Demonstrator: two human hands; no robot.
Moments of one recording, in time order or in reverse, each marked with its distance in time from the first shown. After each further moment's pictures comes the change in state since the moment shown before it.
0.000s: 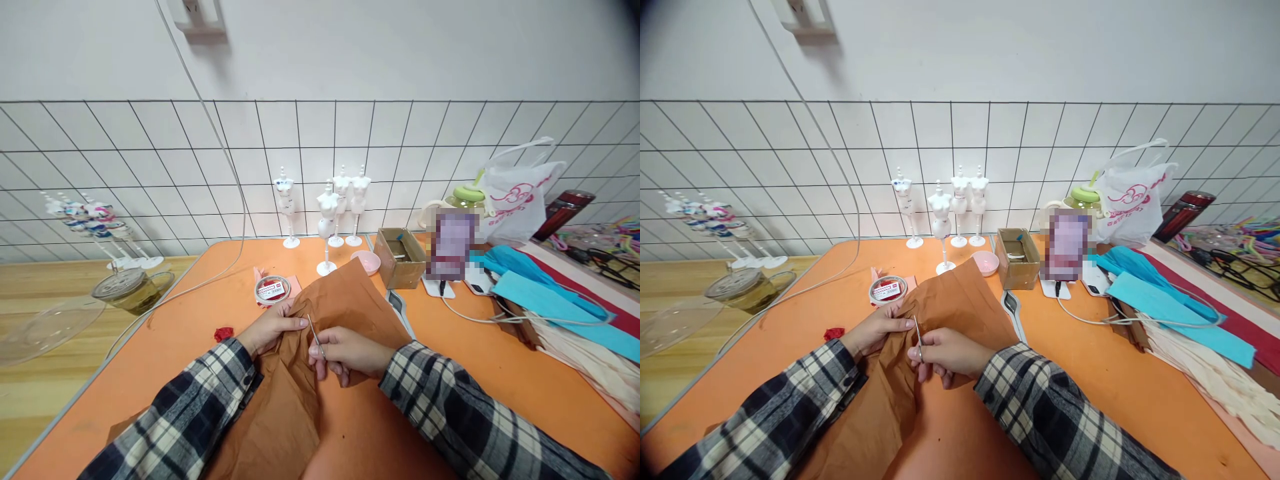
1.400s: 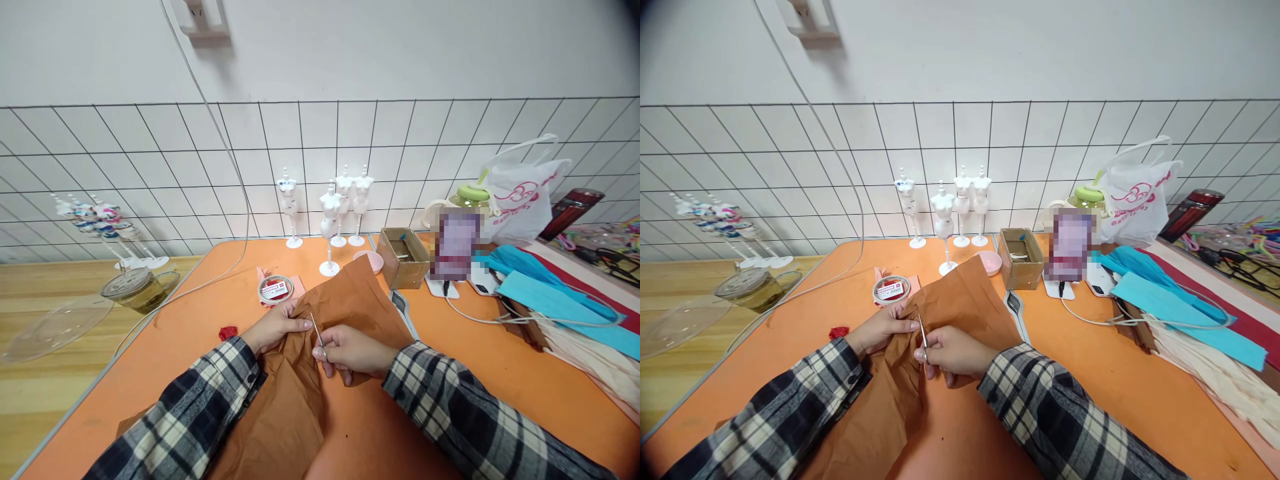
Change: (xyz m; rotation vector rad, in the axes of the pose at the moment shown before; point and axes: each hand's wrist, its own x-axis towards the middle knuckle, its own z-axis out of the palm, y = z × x) left_hand 0.003 -0.004 -0.006 0.093 0.004 0.037; right_hand -0.005 -0.007 0.006 -0.104 0.080 0.088
